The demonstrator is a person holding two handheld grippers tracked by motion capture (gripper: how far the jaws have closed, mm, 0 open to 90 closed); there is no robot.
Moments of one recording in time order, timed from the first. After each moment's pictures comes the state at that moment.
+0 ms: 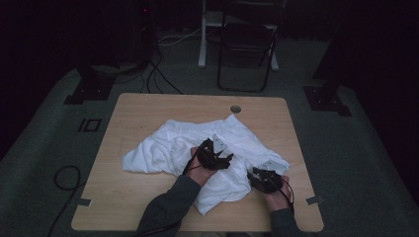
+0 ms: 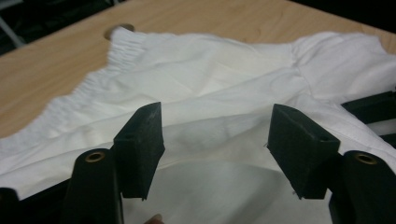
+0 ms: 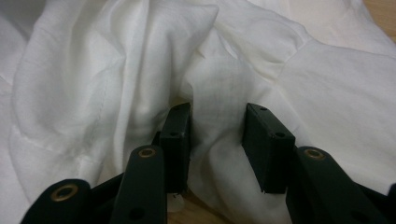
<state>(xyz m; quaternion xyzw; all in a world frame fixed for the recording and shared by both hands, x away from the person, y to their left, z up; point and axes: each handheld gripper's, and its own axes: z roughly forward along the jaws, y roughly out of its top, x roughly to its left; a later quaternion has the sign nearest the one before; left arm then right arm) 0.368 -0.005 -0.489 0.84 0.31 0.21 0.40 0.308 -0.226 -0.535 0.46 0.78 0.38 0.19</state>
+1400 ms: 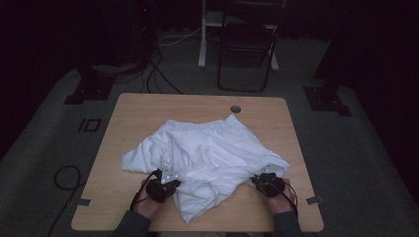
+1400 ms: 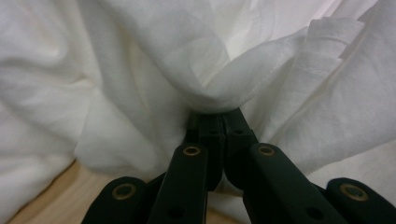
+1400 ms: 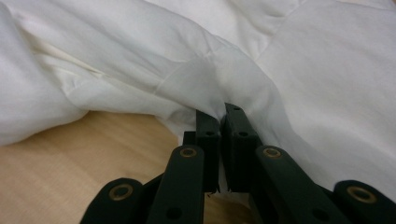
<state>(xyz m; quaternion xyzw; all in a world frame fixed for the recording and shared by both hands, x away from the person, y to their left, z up) 0.277 0.150 -0.521 0.85 0.37 0.18 0.32 0.297 -0.227 -0.532 0.45 0.81 0.32 0.18</state>
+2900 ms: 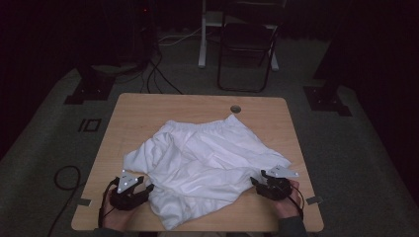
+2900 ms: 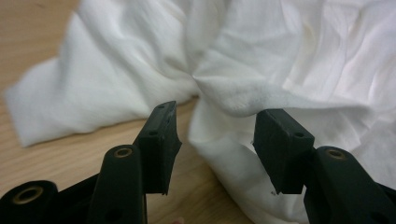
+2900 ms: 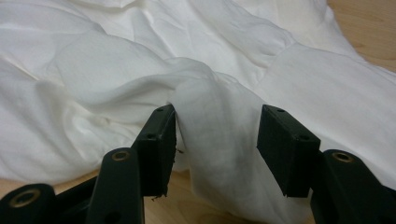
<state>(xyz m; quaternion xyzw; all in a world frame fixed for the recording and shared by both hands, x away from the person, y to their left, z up) 0.242 0.234 -0.503 0.76 0.46 0.22 0.39 0.281 -0.239 -0.516 0.44 0.79 0.38 0.21</state>
